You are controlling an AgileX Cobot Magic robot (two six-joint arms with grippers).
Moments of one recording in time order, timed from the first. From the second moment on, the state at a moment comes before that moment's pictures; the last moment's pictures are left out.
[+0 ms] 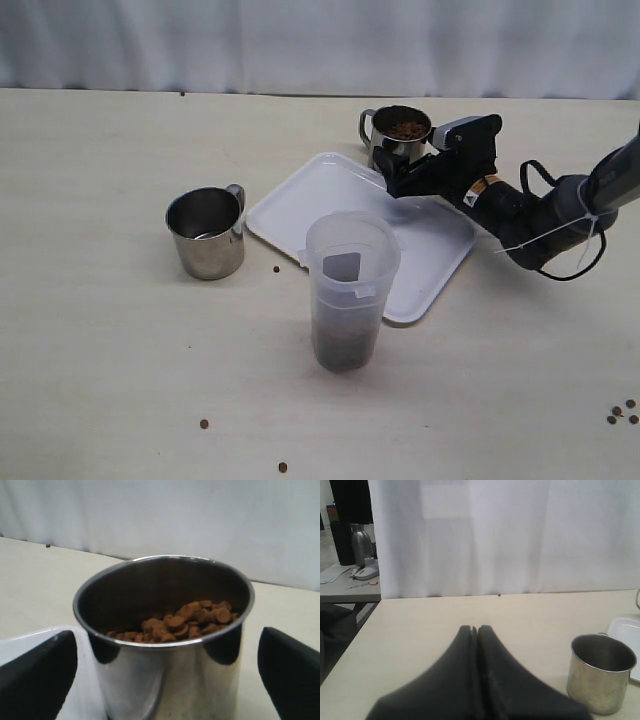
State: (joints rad) left arm 0.09 0.15 0.00 0.39 0.02 -0.33; right arm 0.10 2.45 -1.18 -0.45 -1.06 0.20
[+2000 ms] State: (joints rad) left arm 0.09 0.15 0.00 0.39 0.02 -0.33; right arm 0.10 2.50 -1.27 -0.47 -1.04 0.22
